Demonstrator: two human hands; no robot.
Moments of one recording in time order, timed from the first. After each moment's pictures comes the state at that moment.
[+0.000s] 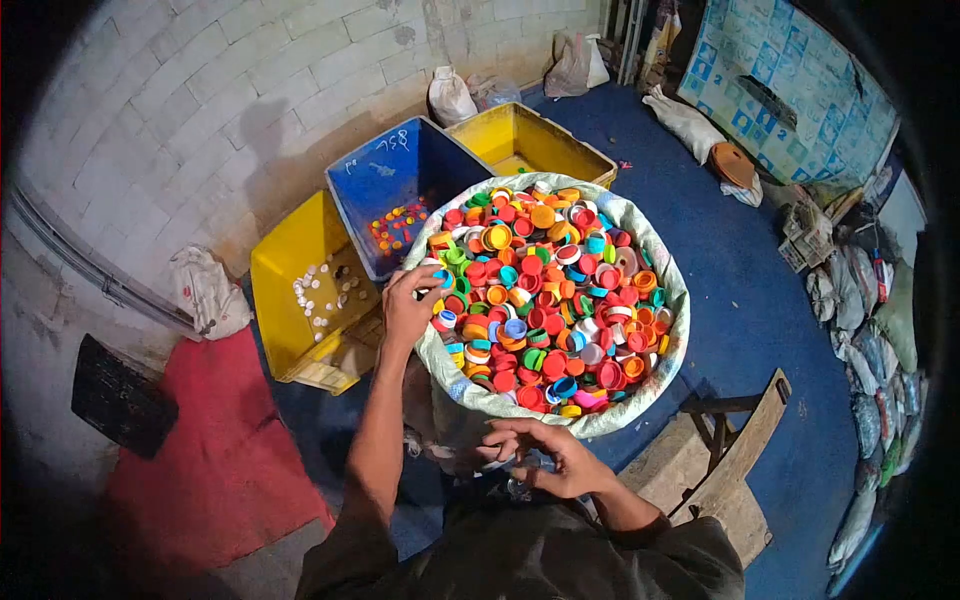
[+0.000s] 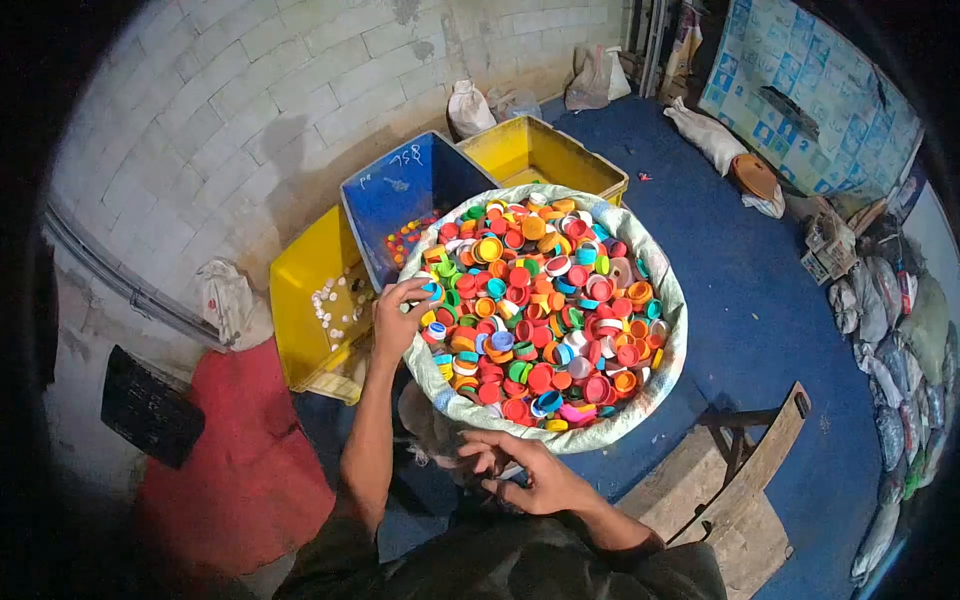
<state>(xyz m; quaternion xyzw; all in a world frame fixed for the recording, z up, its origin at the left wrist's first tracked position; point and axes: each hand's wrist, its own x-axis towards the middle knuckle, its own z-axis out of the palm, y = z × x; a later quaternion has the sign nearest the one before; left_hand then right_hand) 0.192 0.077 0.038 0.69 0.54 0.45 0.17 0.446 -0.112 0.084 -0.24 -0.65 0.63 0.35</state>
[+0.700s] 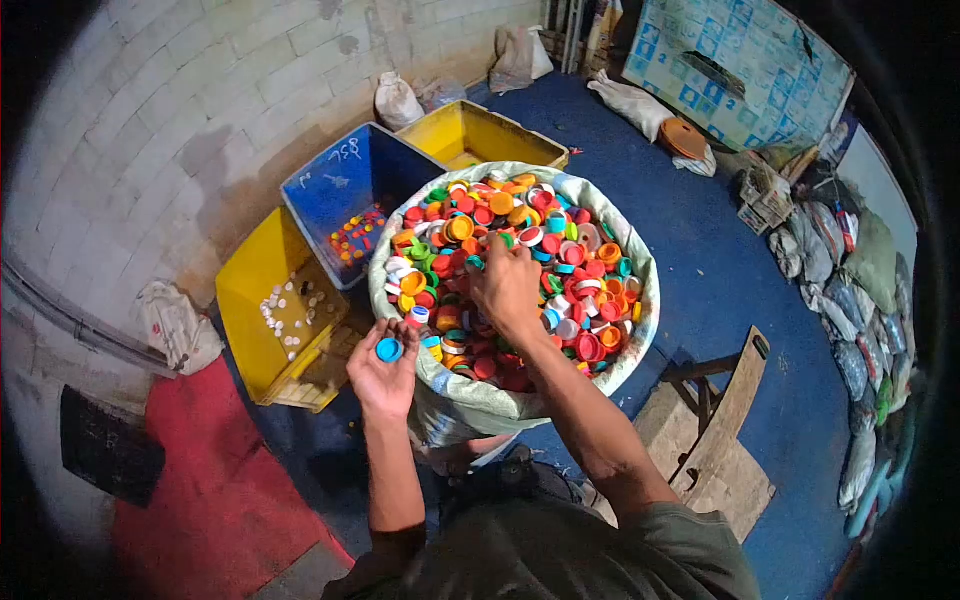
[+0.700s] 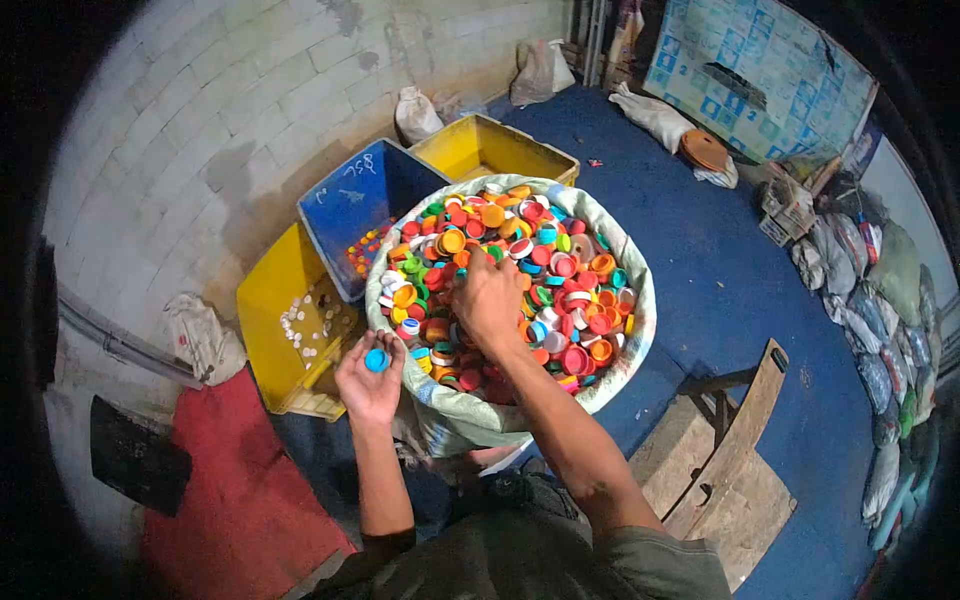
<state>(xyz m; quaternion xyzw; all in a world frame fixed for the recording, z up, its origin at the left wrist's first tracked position) 0.197 -0.015 0.044 0.02 0.18 0.68 0.71 0.394 0.053 0.072 -0.65 -0.67 0.00 0.36</state>
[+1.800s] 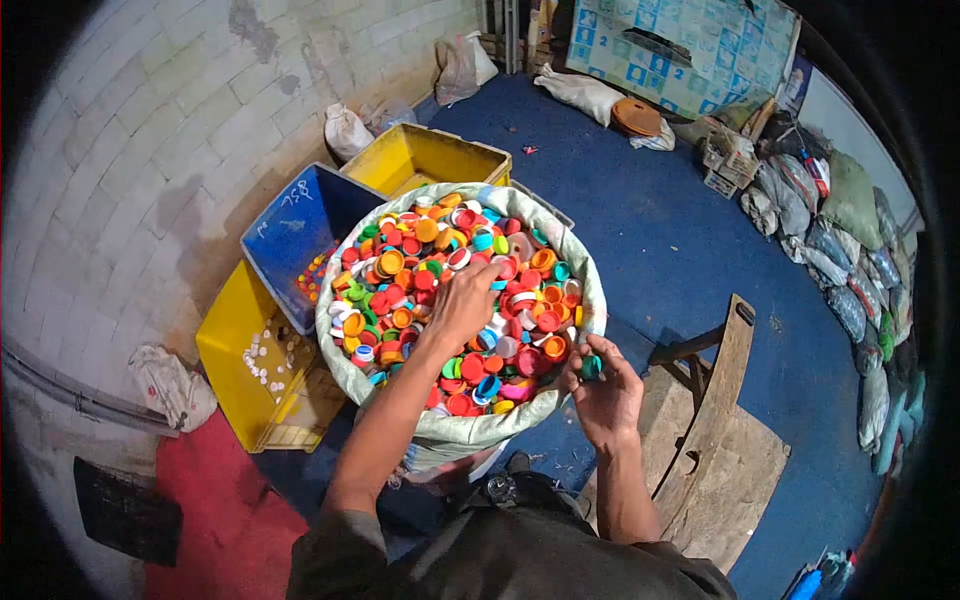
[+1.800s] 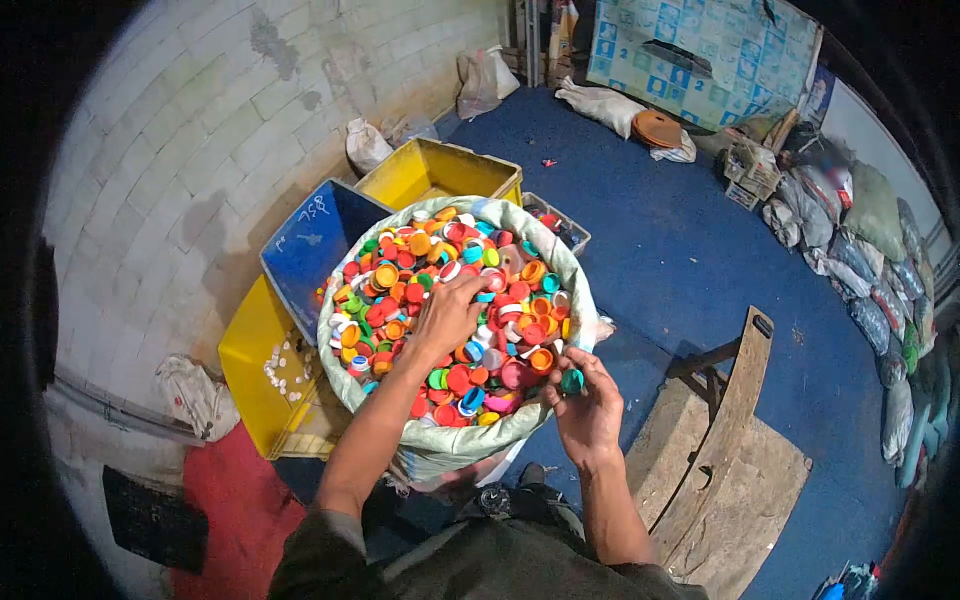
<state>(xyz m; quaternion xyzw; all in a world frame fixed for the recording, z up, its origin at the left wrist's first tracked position) 0.390 0.081 0.068 0.88 0.34 0.28 0.17 0.536 -0.124 0.083 -0.28 -0.07 0.57 0.77</state>
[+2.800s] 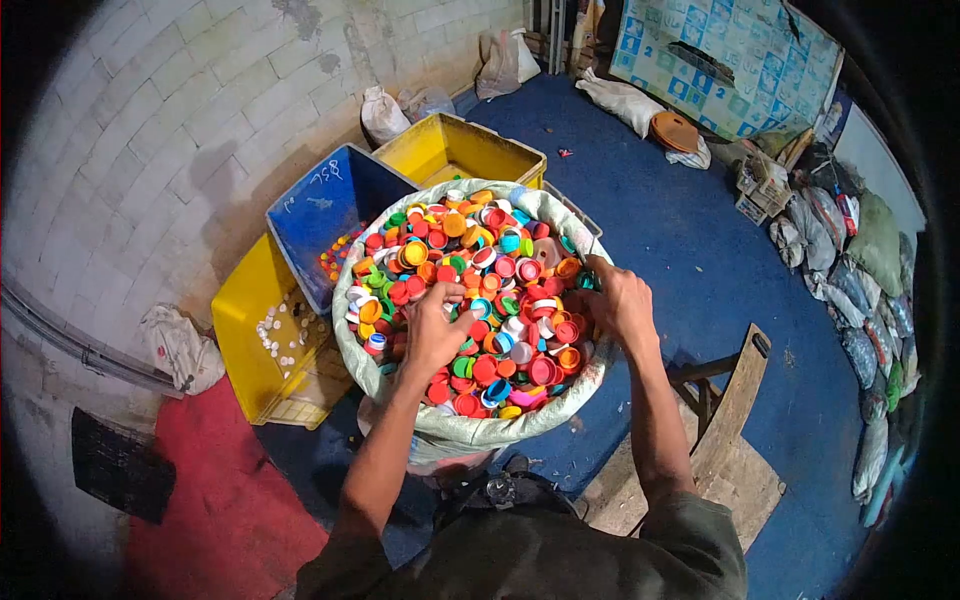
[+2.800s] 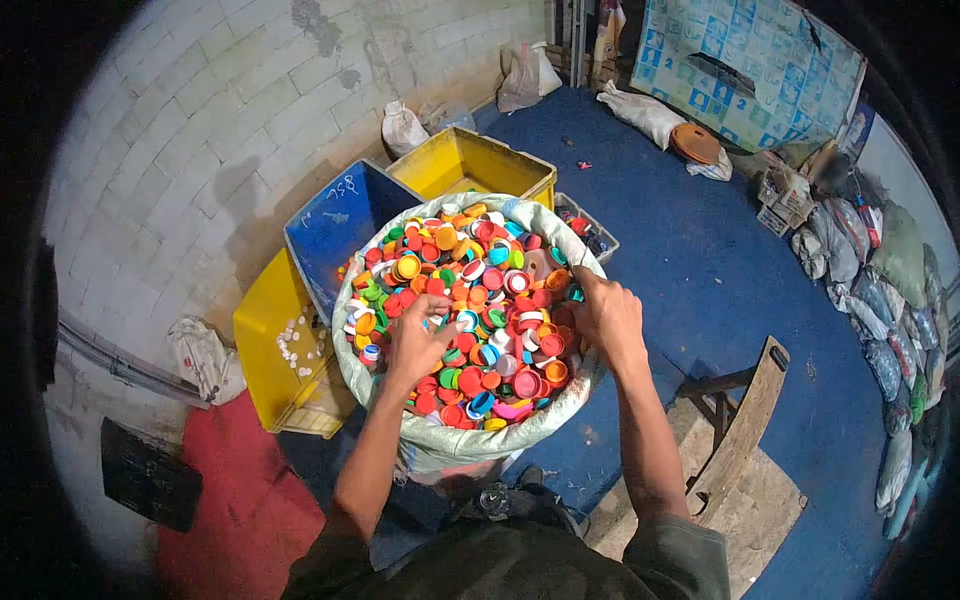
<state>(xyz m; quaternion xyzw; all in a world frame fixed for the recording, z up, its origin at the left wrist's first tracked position) 0.333 0.051 0.063 0.71 0.50 0.40 0.29 0.606 0.002 0.099 -0.72 -0.65 0.03 0.23</state>
